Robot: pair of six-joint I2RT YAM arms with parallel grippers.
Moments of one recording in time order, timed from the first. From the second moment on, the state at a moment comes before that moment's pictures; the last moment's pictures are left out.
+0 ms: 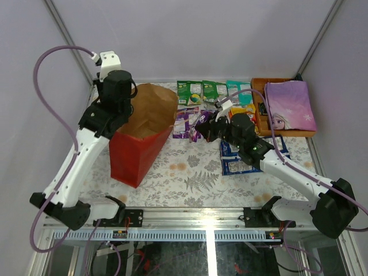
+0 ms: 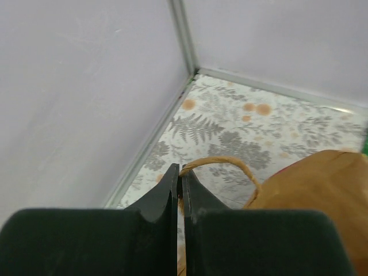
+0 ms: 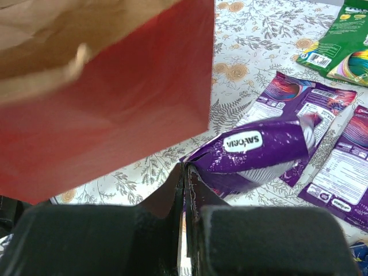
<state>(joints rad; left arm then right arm) -0.45 1.24 1.60 -0.69 -0.94 -0.12 0.69 1.19 0.84 0.16 -0.17 0.33</state>
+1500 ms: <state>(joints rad) 0.05 1.49 1.74 -0.66 -0.67 -0.53 0.69 1.45 0.94 0.21 -0.28 0.40</state>
